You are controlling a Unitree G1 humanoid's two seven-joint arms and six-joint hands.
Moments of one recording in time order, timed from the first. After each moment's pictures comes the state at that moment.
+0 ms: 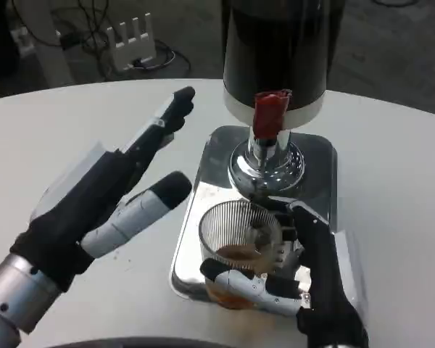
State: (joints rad) left arm -0.16 0.46 0.14 -0.37 -0.06 -0.11 -0.42; right arm -0.10 0.04 0.36 -0.04 -0.45 -0.09 -0.49
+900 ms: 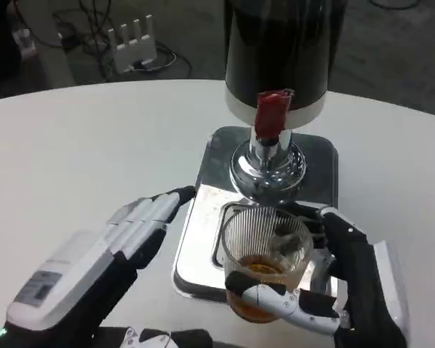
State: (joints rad) left arm 0.15 0.48 0.18 -0.34 0.39 -0.54 -0.25; right arm 0.10 0.03 0.30 -0.31 -0.48 -0.08 -0.35
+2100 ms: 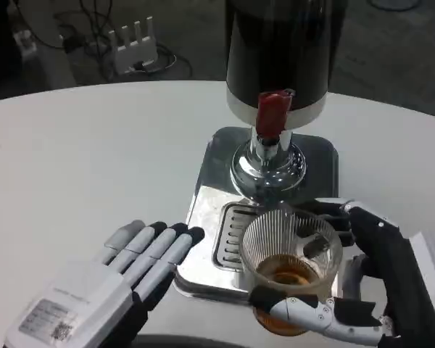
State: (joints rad) left arm 0.28 0.51 0.18 -0.44 0.76 -0.52 -0.08; right arm 0.24 -0.02 0.22 -0.62 -0.51 0.00 -0.11
